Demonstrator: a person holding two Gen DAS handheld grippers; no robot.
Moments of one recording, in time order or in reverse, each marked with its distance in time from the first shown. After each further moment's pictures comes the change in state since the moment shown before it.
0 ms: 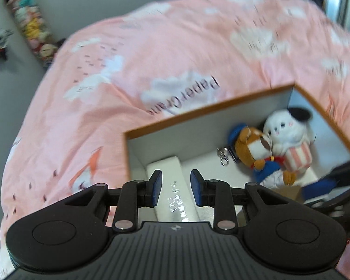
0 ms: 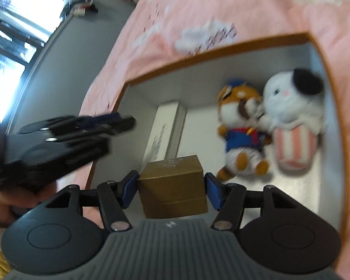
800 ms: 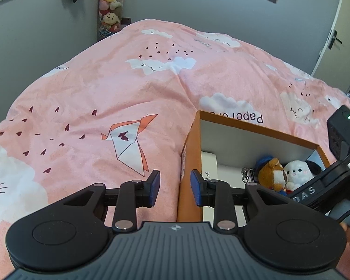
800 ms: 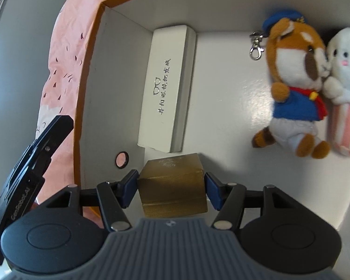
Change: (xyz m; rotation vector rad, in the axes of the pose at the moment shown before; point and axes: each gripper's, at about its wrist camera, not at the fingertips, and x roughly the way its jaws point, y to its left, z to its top) left arm -0.024 0.072 -0.079 -0.490 -0.136 -0.022; right arm 0.099 0.029 0.033 0.108 0.478 -0.090
